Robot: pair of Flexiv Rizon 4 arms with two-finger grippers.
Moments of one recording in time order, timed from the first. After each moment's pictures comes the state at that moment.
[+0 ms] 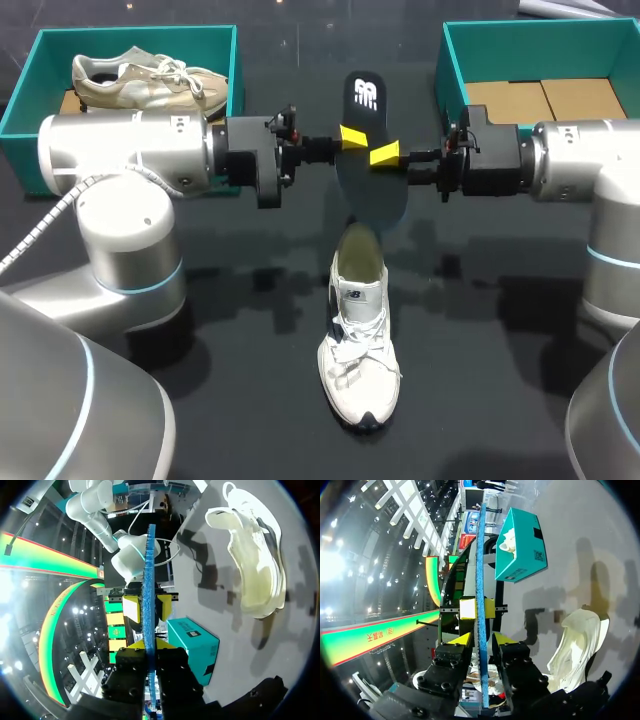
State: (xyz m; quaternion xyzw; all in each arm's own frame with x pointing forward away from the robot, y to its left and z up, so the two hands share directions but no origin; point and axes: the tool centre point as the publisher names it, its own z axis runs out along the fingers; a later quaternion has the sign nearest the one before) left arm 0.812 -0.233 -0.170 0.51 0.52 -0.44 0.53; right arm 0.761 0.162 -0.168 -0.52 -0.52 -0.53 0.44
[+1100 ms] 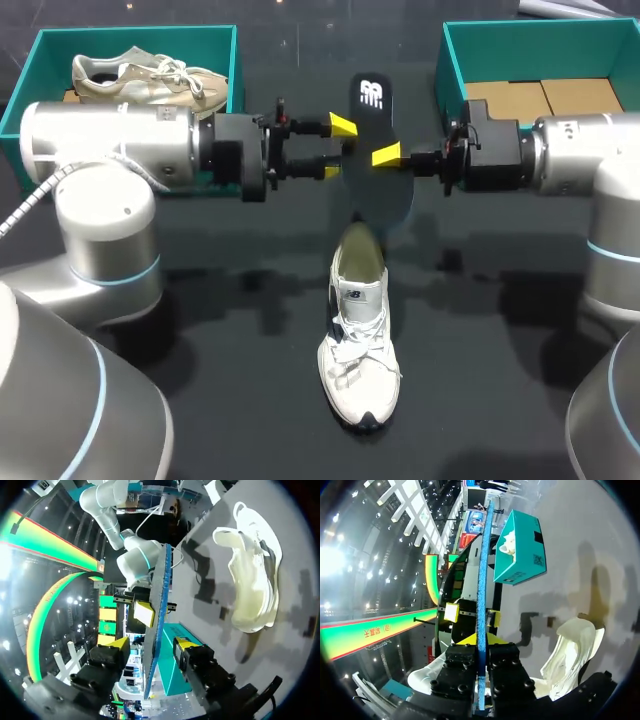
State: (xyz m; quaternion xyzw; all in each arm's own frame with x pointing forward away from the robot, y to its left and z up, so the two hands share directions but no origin) left arm 0.807 -0.214 -0.171 0.48 0.57 -0.47 0.47; right arm 0.771 0.157 -0.173 -0.51 -0.54 -0.53 0.42
